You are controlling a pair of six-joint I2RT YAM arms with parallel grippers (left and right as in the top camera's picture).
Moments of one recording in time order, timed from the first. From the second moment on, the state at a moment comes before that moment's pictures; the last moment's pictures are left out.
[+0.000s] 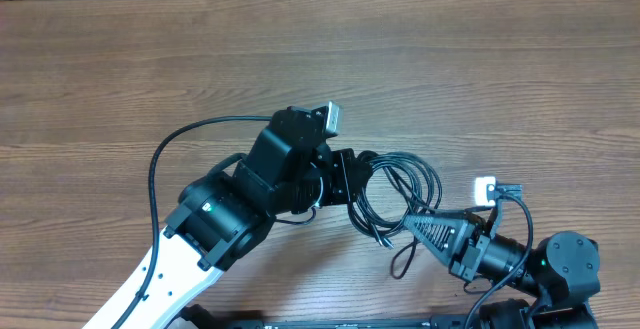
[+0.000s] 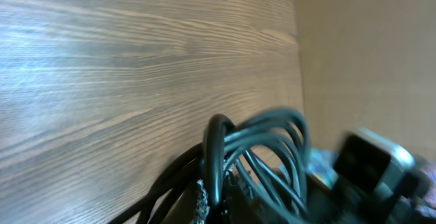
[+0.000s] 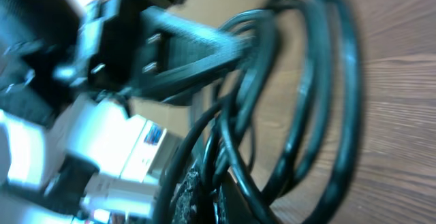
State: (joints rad) left arm -0.73 1.19 1.21 -0.70 0.31 -0.94; right arm 0.15 0.30 0.43 -0.22 -1.00 0.93
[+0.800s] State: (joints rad) left arm -0.68 1.26 1.21 -0.63 0.48 -0.96; right arm 0.15 0.30 0.43 -0.64 -0.75 0.69
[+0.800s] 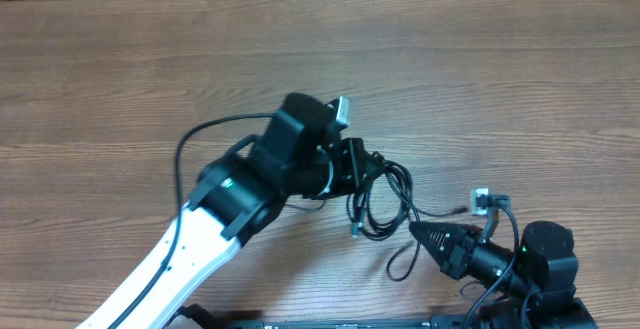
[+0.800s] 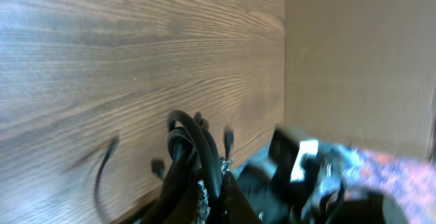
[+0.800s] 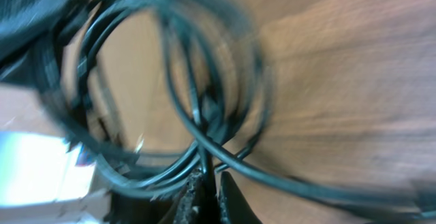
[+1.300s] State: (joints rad) left arm -0.67 1.09 1.20 -1.01 0.09 -0.81; right arm 0.15 0.30 0.43 -0.46 -0.83 0.74
